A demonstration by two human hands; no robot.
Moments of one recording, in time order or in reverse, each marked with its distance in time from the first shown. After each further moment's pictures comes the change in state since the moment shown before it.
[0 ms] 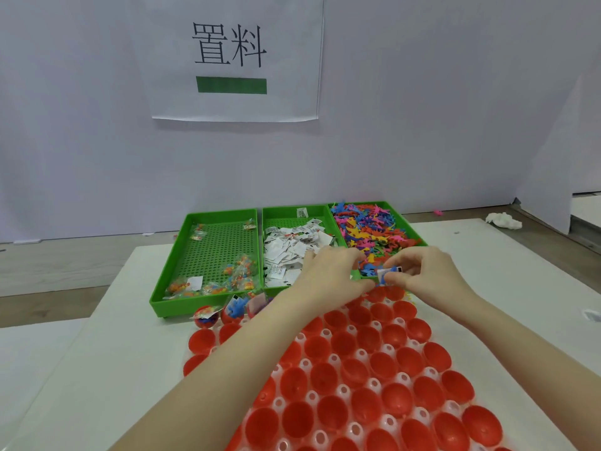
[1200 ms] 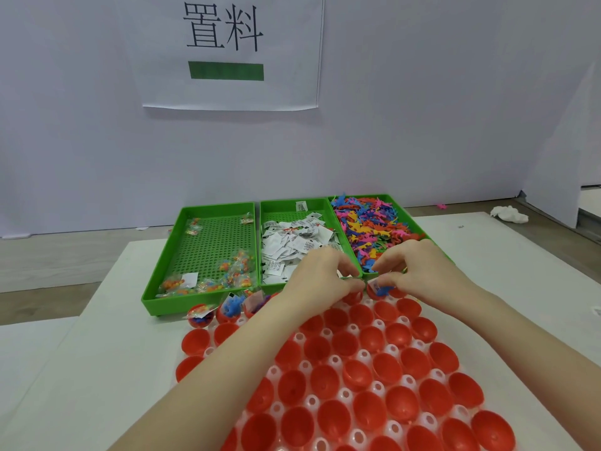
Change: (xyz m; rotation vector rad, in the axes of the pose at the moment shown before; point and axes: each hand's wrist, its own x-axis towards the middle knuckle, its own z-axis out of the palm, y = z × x) left_hand 0.006 -0.026 0.018 -0.267 0.110 0.005; right_hand 0.008 -0.010 0.005 -0.308 -0.156 -0.140
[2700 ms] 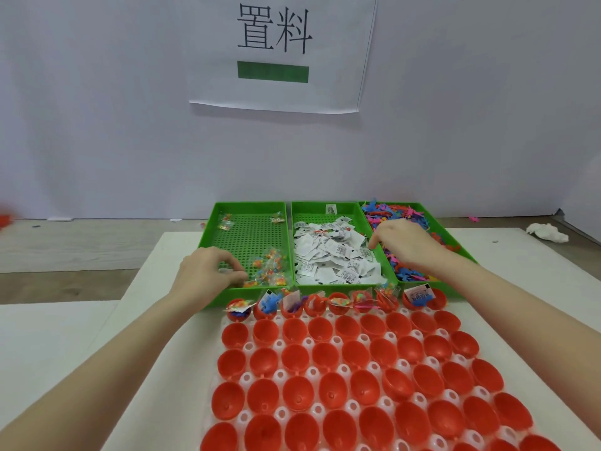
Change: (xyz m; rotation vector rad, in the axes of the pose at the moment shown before) left_hand -0.060 -0.134 -0.101 0.202 0.305 -0.371; right_hand 0.071 -0.034 0.019 0.050 -0.091 0.071
